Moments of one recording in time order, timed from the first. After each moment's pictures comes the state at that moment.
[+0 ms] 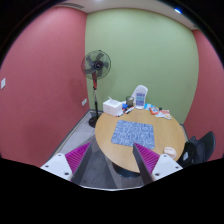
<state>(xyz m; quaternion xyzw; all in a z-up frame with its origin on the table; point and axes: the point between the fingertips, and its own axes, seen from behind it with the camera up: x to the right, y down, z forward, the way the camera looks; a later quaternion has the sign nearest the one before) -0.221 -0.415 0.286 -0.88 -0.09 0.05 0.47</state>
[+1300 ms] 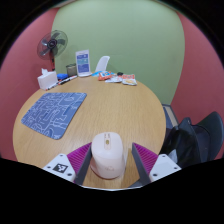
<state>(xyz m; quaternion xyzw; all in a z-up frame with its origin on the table) 0.170 -0.207 -0.007 -0.91 -0.03 0.00 0.41</state>
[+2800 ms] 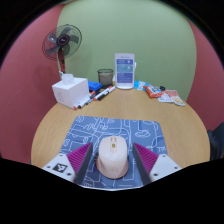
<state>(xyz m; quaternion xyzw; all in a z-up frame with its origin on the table) -0.119 -0.066 0.011 -0.91 -0.02 0.01 0.42</state>
